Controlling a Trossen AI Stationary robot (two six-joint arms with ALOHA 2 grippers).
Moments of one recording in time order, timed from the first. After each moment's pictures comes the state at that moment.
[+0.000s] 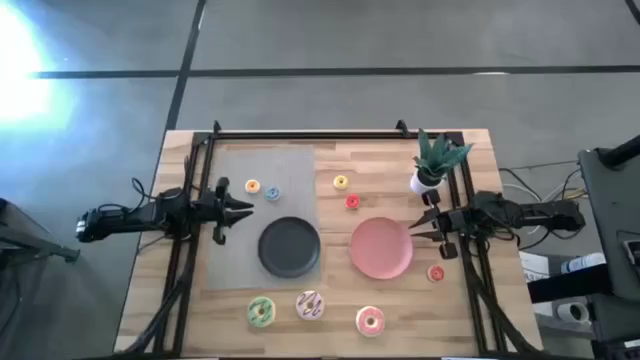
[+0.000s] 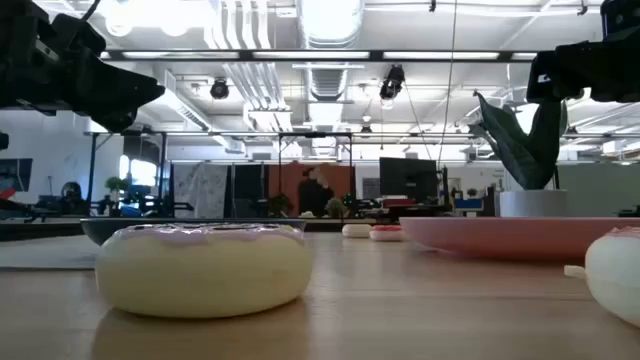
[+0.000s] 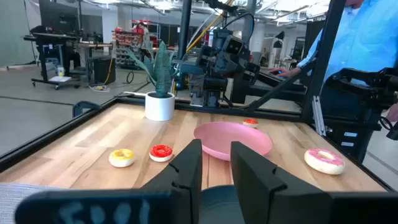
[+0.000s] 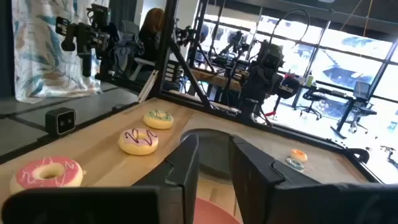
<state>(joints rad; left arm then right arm) 0.07 0.04 0.01 0.02 0.02 -0.09 0.06 0.02 0.01 0.06 -0.23 -0.18</state>
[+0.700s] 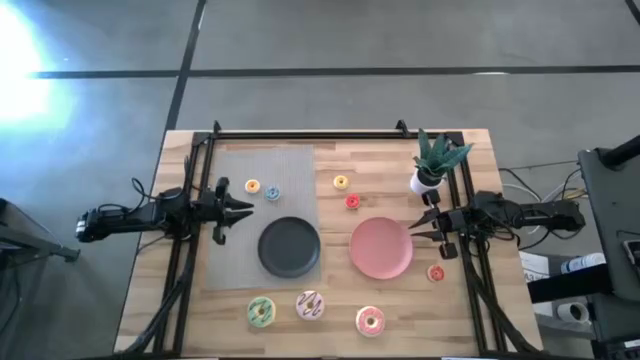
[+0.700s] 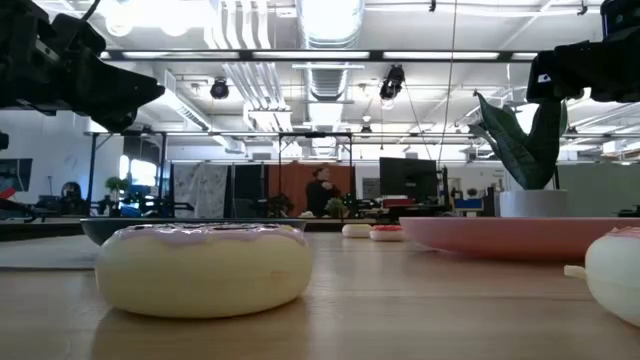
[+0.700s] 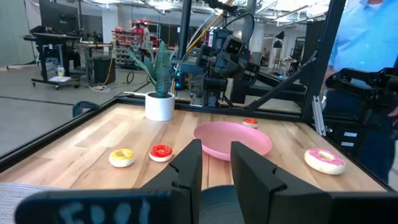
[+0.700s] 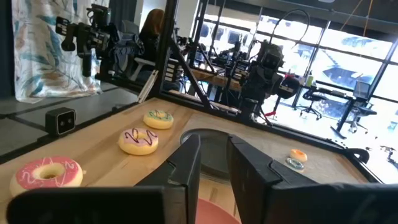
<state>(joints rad) 0.07 0.04 0.01 0.02 0.02 -0.09 0.06 0.02 0.01 0.06 -0.23 -0.18</state>
